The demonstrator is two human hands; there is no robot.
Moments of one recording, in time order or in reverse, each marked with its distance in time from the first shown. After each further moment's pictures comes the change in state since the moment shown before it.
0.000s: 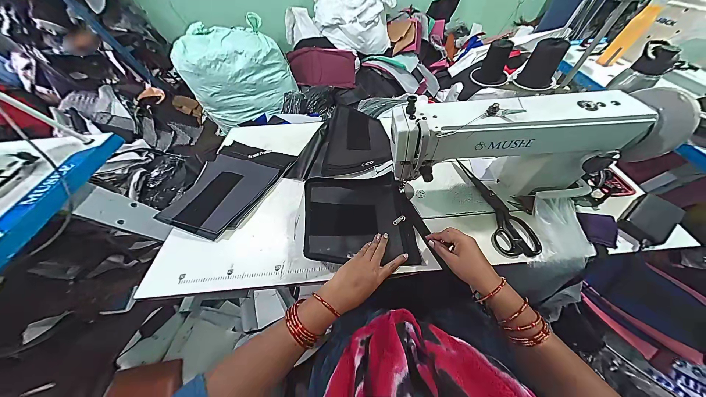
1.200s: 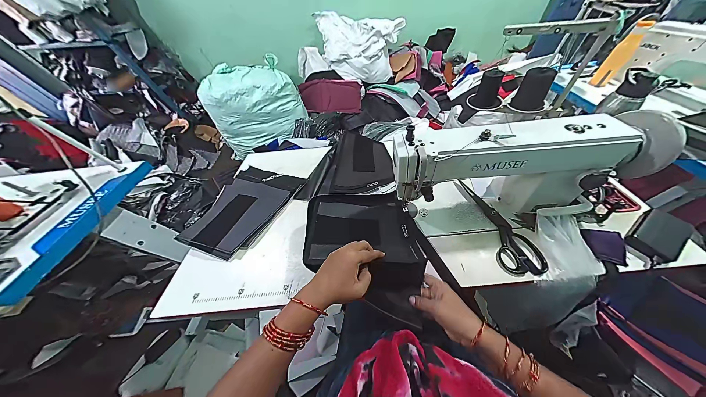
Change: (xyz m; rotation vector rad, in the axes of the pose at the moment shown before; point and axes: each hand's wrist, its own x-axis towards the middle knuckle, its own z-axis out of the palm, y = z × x) left_hand -0.016 -0.036 -0.059 -0.461 0.291 -0.157; right_hand -0.035 -0.025 0.049 0.781 -0.301 0.448
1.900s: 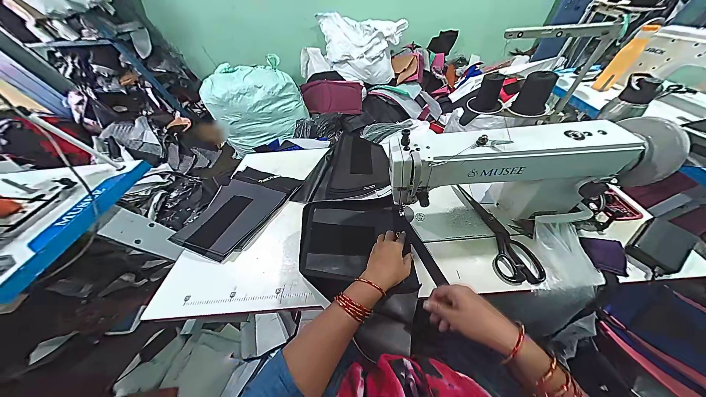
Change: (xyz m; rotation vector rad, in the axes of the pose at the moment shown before) left_hand 0.100 0.032 0.068 0.108 -0.277 -0.504; right_hand -0.023 -0.054 -0.044 -0.769 -0.157 0.077
